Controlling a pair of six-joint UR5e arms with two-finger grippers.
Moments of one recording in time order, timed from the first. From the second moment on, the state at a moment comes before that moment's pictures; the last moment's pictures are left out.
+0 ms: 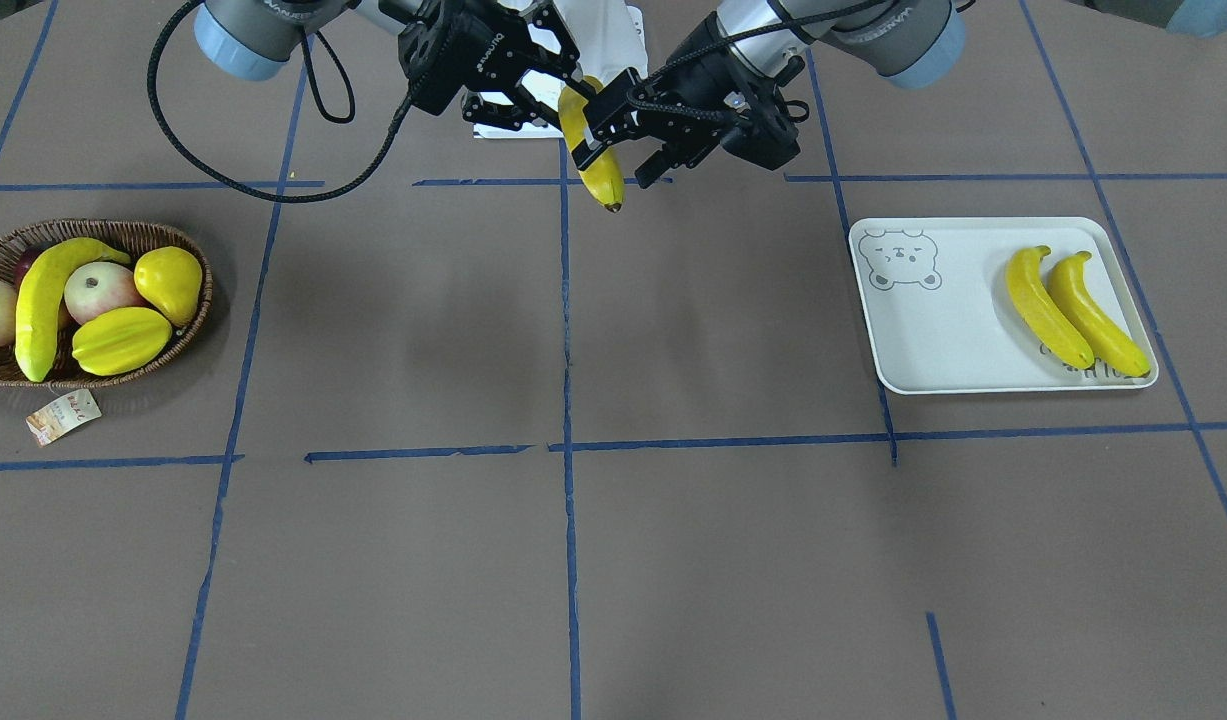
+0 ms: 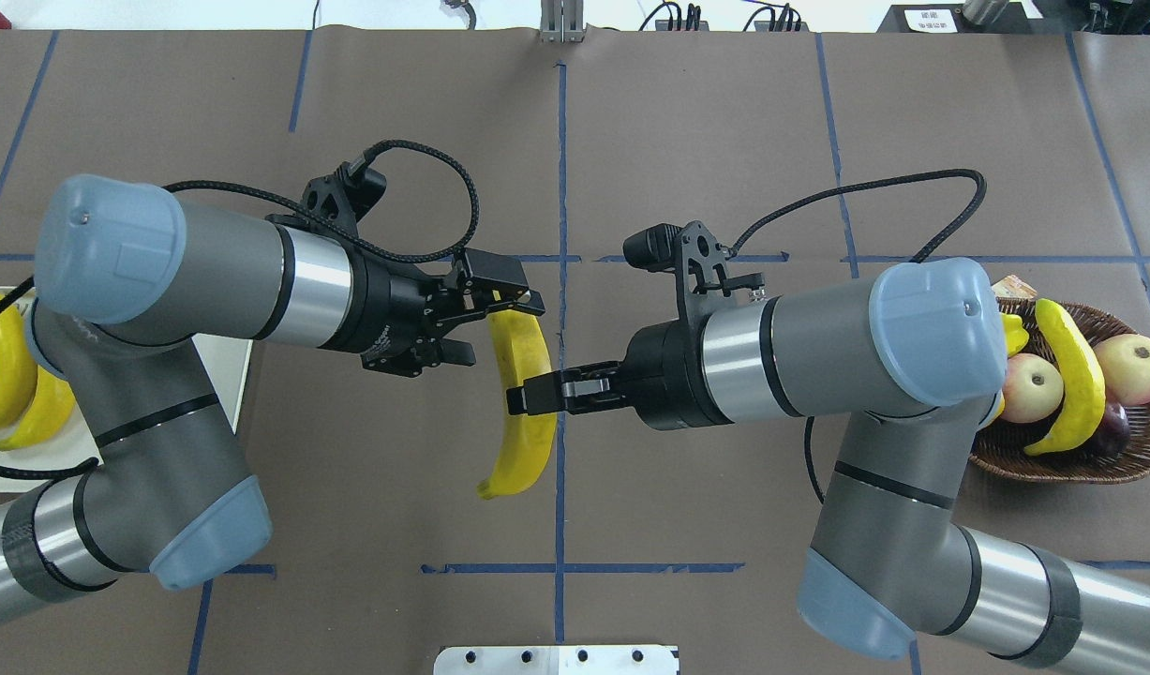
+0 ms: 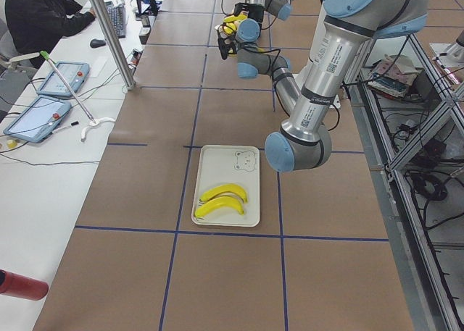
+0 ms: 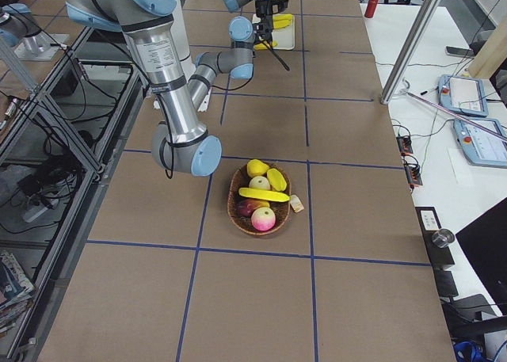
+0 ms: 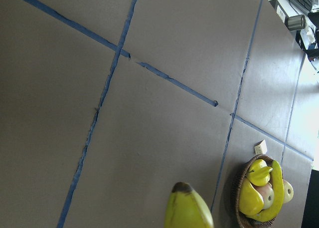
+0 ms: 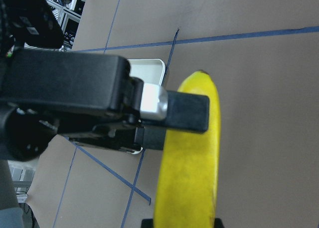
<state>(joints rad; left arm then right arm) -0.58 -2.06 -1.93 -2.22 -1.99 -1.80 0.46 -1.10 1.96 -0.81 1.95 1.32</state>
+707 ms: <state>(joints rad) -0.56 -2.06 -1.94 -2.22 -1.99 -1.80 0.44 -1.11 1.96 -0.81 1.91 1.32</state>
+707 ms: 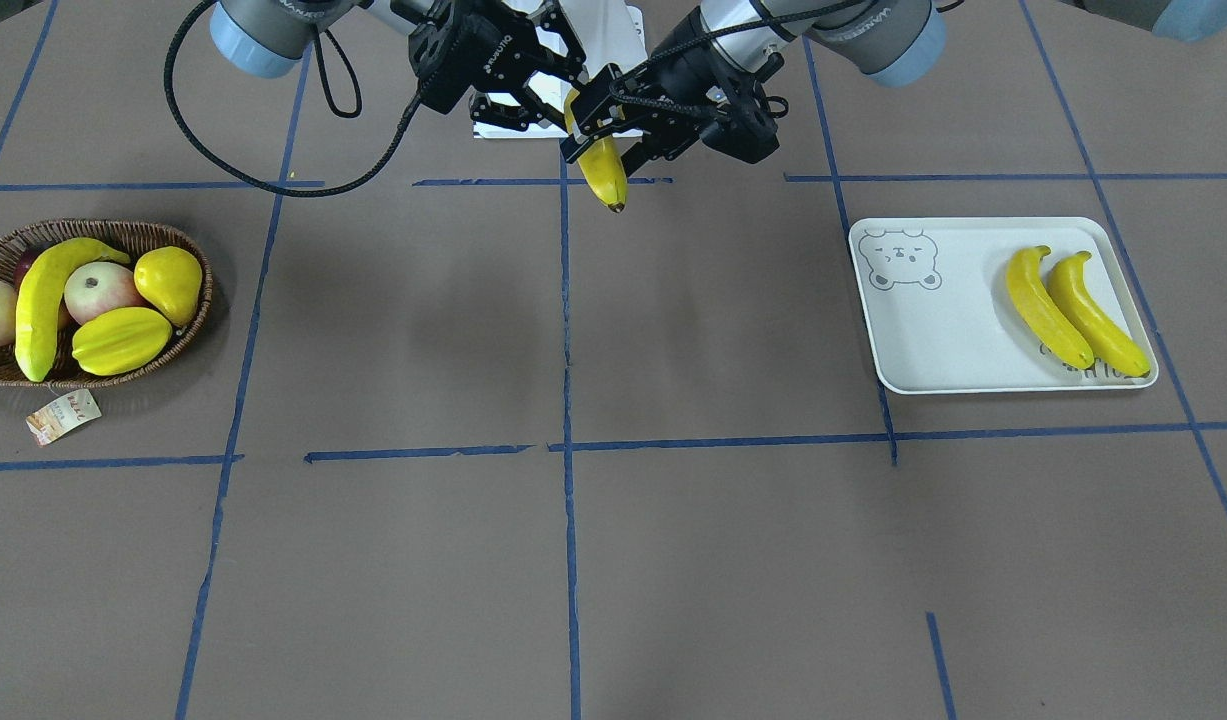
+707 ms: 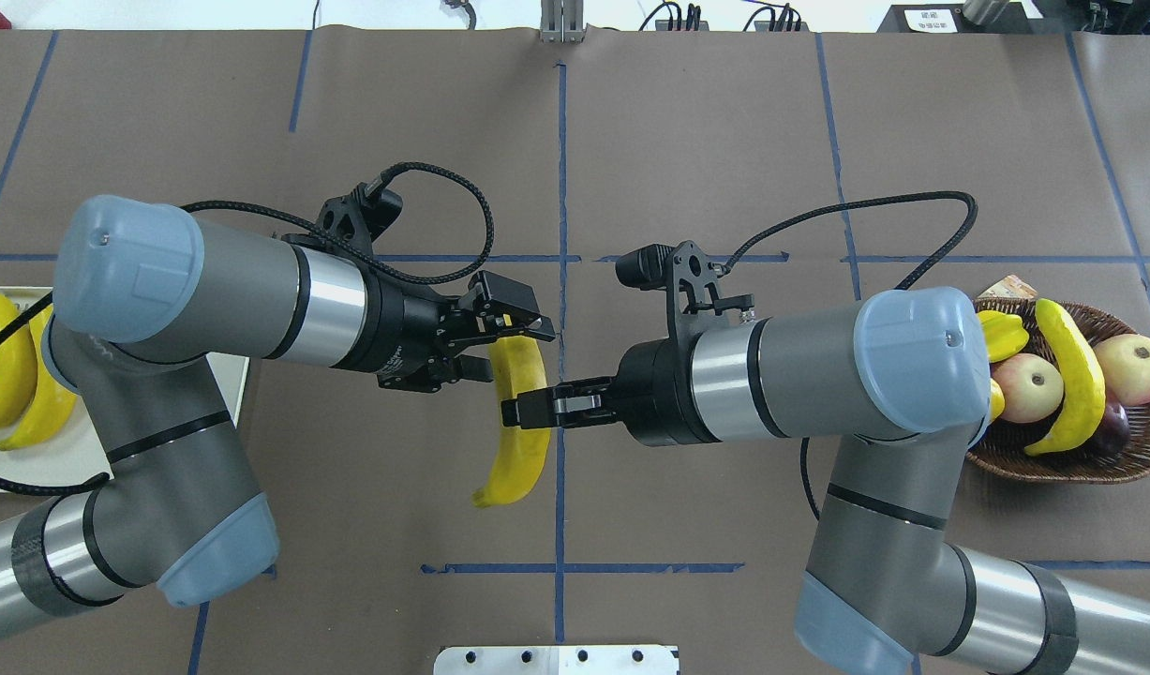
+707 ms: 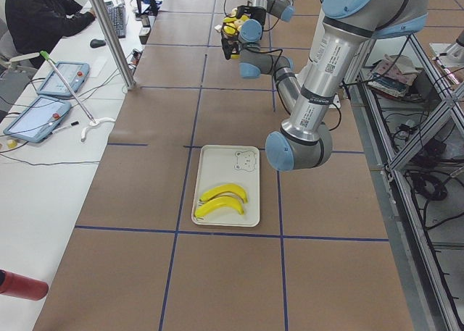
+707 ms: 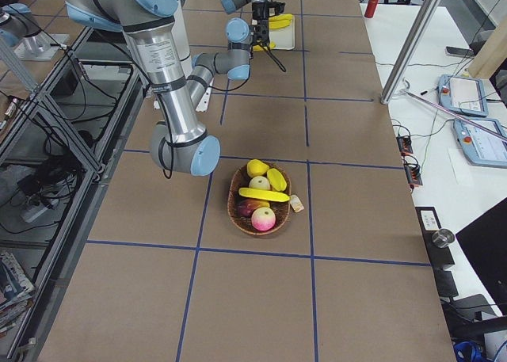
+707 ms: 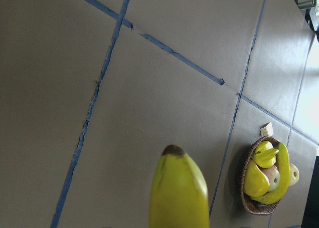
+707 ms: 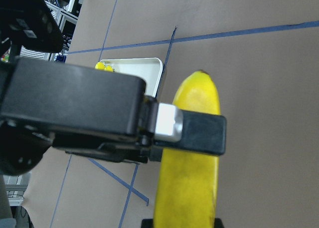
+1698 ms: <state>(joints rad) -0.57 -2.05 -1.94 -2.20 -2.00 -1.80 0.44 -1.11 2.00 -0.87 1.93 1.33</state>
